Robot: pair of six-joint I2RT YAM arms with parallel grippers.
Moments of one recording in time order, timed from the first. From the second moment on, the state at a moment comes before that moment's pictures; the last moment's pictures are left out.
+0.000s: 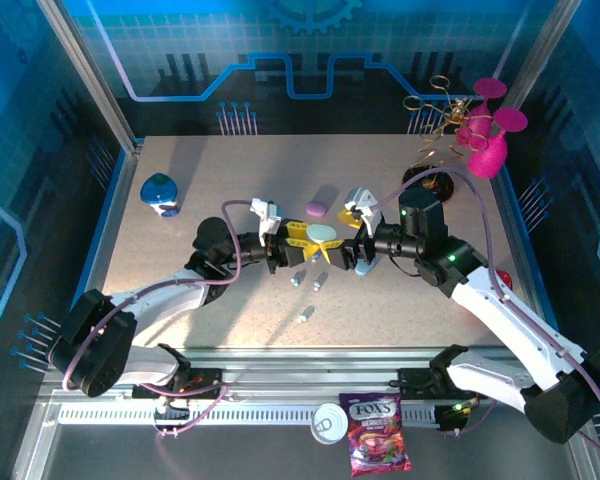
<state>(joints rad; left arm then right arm) -0.53 1.33 0.61 0.94 0.89 -0.41 0.55 1.05 0.97 -0.33 -0.53 -0.08</state>
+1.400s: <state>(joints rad) -0.43 1.36 0.50 1.15 0.92 -0.36 0.44 0.93 0.86 -0.17 -0.53 0.10</state>
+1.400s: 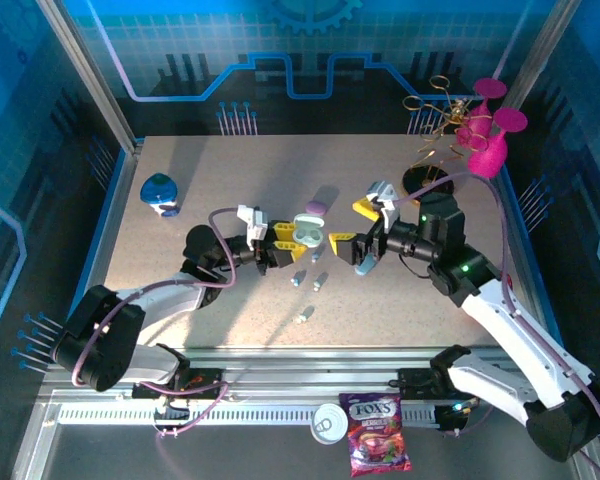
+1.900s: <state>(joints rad) -0.40 1.26 0.47 1.11 0.88 -0.34 0.43 1.25 0.72 -0.15 -0.46 0.54</state>
